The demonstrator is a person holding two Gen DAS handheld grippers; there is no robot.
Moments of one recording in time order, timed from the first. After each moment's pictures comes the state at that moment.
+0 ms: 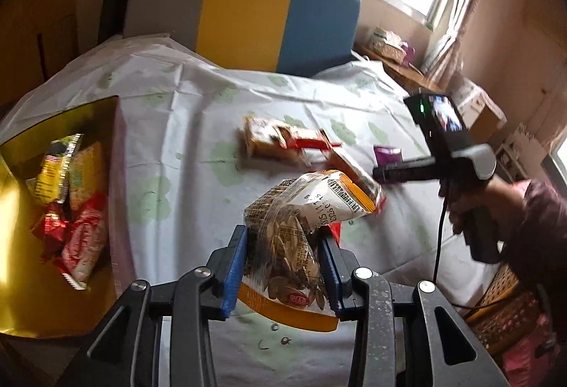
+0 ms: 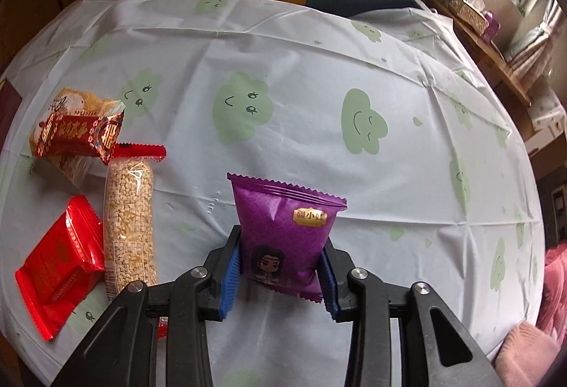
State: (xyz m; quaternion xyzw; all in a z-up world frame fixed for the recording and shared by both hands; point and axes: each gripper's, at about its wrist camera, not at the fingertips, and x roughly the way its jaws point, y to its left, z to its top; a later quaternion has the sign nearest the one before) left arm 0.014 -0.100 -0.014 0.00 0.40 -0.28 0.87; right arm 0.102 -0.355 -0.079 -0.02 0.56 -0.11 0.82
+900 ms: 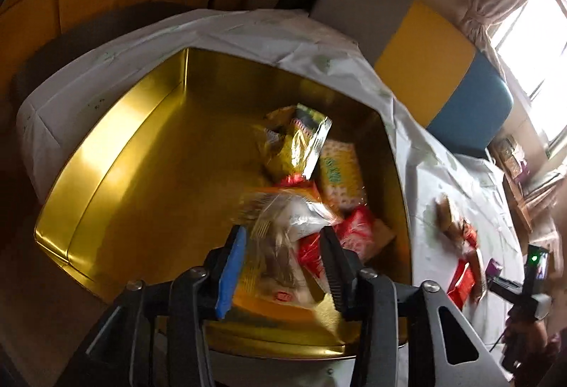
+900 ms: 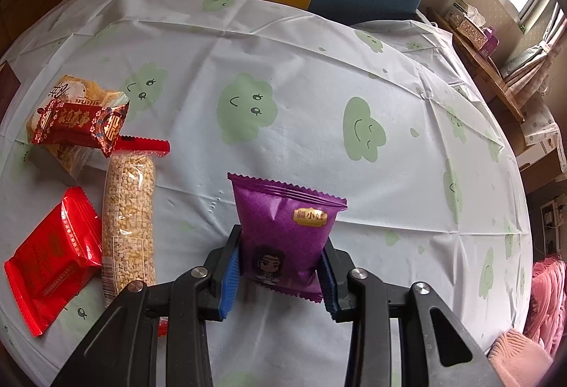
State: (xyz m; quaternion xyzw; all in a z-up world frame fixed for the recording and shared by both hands) left arm 0.057 0.092 -0.039 -0.17 0.44 -0.01 0.88; right arm 0.096 -0.339 -0.073 -0.05 0.55 -0.12 0.82
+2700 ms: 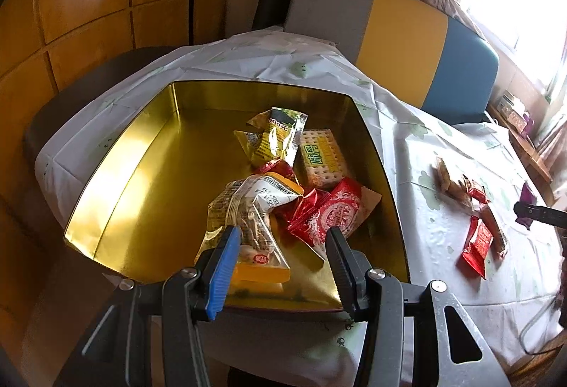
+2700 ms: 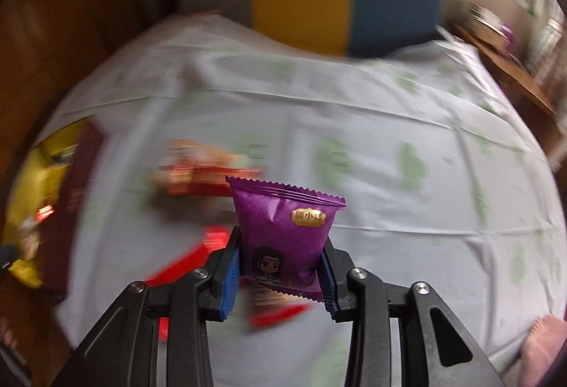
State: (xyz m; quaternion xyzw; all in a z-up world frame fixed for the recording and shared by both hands) left arm 0.019 0.059 -0.024 -0.07 0.40 -0.01 0.91; right arm 0.083 -0.300 -0.006 0.04 0.49 -0.01 0.87
